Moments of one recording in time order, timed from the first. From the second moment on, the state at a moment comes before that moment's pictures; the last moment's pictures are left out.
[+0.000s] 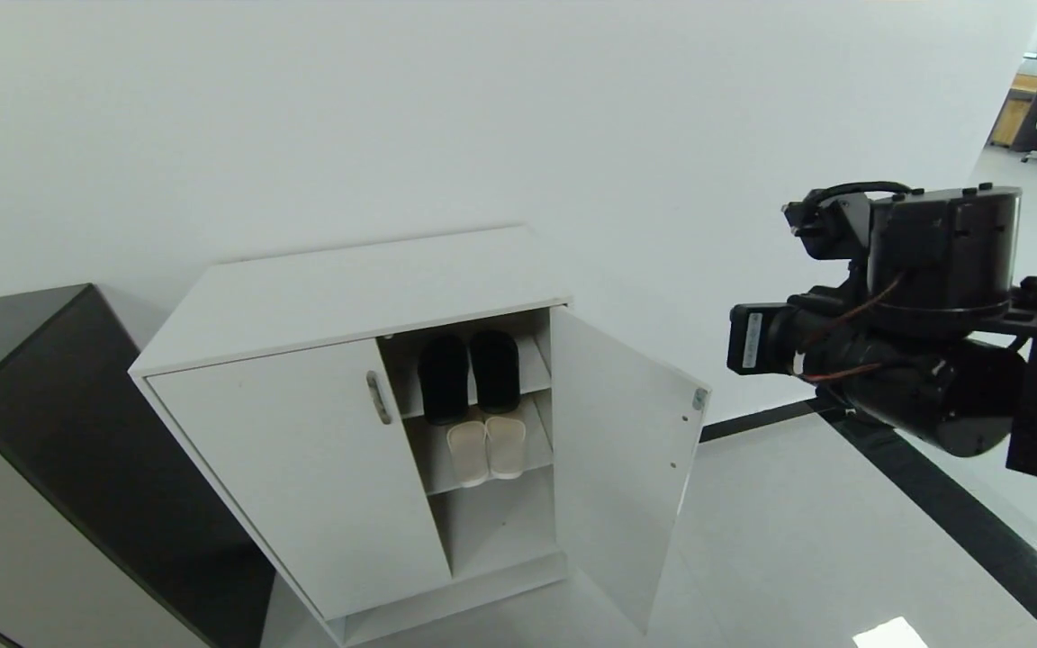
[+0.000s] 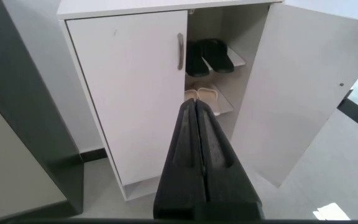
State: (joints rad) left arm 0.00 0.00 0.00 0.00 0.01 -0.02; right arm 0.66 1.64 -1.05 -0.37 -0.44 0.17
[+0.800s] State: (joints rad) left arm 0.00 0.00 0.00 0.00 0.01 -0.02; right arm 0.52 1.90 -1.26 -0.39 -0.35 0.19
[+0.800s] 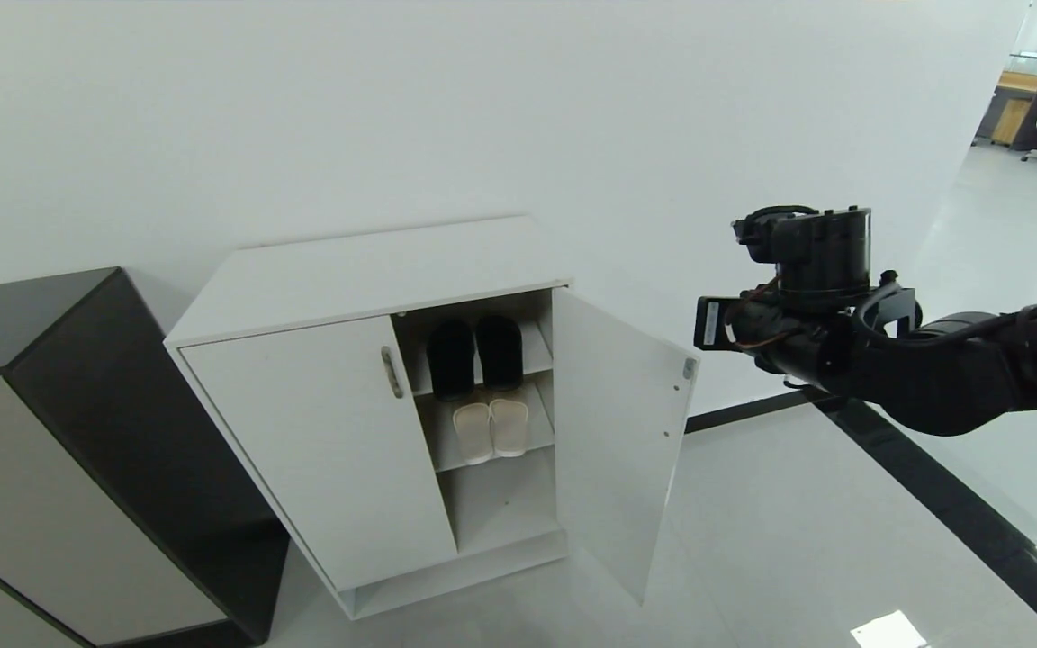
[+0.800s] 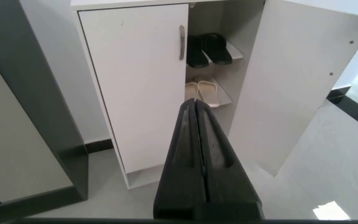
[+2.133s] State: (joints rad) left arm 0.00 0.00 0.00 0.00 0.01 -0.02; right arm 0.65 2.03 -1.25 -0.44 -0.36 0.24
